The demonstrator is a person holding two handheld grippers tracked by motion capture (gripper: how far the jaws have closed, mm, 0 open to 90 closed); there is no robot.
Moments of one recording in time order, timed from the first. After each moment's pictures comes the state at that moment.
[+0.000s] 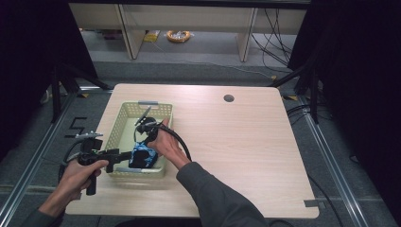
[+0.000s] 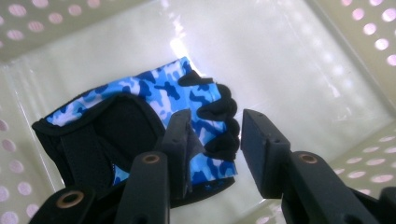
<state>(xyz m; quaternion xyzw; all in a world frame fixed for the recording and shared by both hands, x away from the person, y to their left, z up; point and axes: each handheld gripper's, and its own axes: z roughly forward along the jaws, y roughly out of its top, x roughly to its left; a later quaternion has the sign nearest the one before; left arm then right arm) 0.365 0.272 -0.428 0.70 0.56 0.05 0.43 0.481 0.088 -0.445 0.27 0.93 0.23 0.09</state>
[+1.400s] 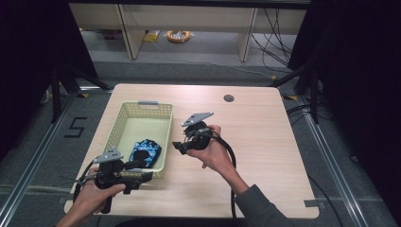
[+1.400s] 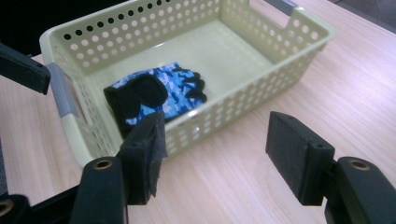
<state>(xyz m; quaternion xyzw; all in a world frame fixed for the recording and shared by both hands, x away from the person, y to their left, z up) 0.309 0.205 -0.427 0.76 0.44 0.07 0.48 0.415 -0.062 -0.394 0.30 0.86 0.40 0.10</state>
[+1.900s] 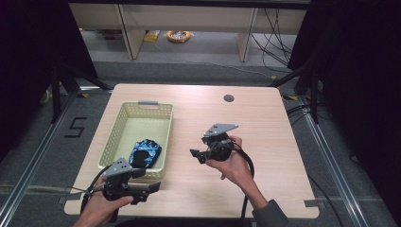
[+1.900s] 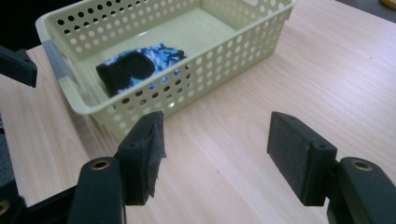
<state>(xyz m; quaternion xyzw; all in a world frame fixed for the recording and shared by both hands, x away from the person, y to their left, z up) 0.286 0.185 -0.442 0.78 0.40 0.08 0.48 0.388 -0.116 -0.406 0.32 0.84 0.41 0.11</state>
